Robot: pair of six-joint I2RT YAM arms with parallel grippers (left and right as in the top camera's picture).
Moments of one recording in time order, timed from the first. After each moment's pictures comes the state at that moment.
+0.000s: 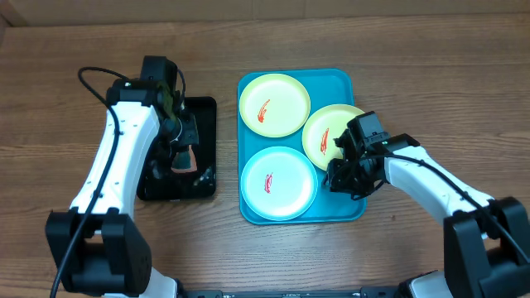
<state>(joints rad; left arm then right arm) -0.06 1.71 1.44 -1.20 0.03 -0.26 0.31 1.65 0.91 -0.70 -0.39 0.34</state>
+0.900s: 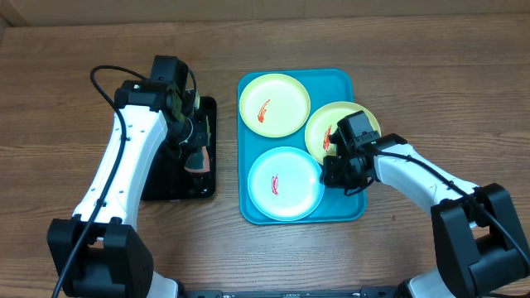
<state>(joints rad) -0.11 1.68 1.44 -1.20 0.11 -0.23 0.35 1.71 0.92 -0.59 -0.31 0.38</state>
